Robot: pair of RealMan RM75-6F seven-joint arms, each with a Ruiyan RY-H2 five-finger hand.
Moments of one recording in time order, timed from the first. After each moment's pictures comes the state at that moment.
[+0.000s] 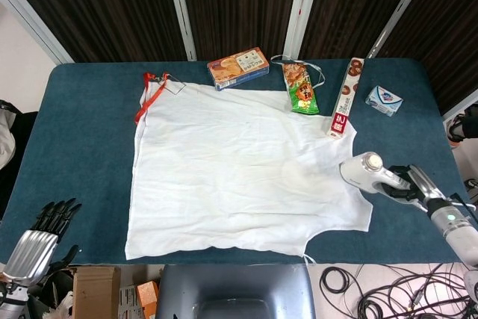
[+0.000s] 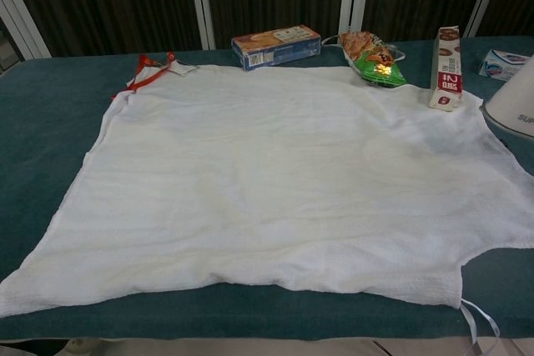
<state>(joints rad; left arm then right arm) -0.10 -1.12 0.09 -1.54 1.70 1.47 -0.04 0.54 -1.02 -0.02 -1.39 -1.27 0.69 0.94</state>
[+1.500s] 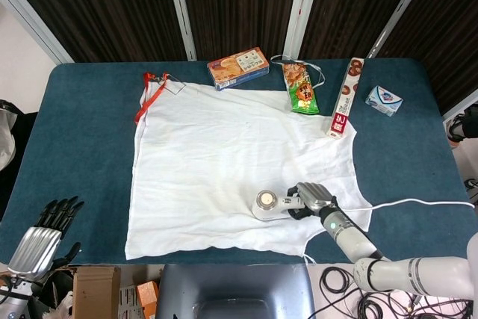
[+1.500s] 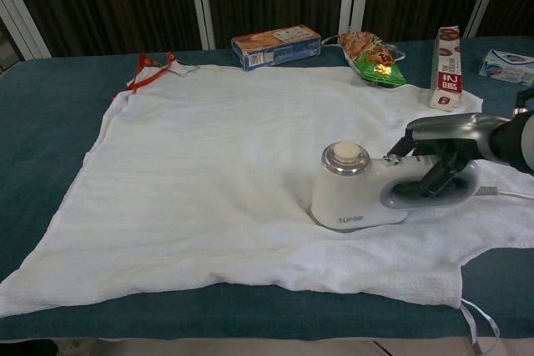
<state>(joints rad) -0.12 -1.12 0.08 -1.54 1.66 1.43 -0.03 0.90 -1.33 -0.04 -1.77 -0.59 0.82 -0.19</state>
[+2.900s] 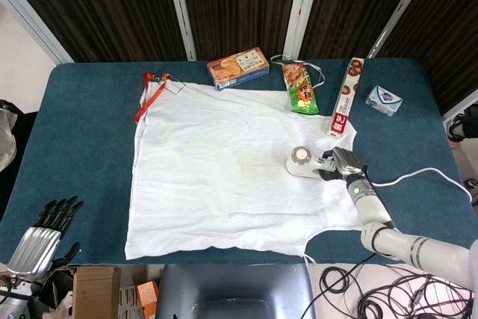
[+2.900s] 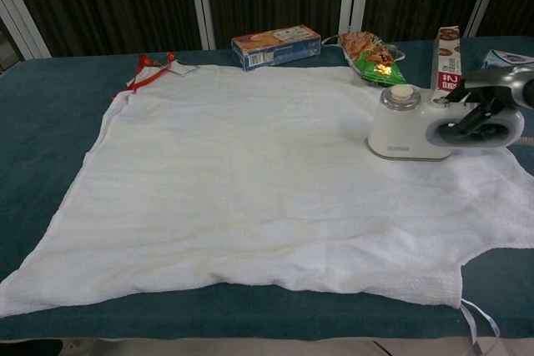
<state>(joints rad) -0.12 -1.13 0.09 -1.54 1.66 1.43 -0.03 0.84 -1.36 0.10 -1.42 -0.47 0.72 -0.19</state>
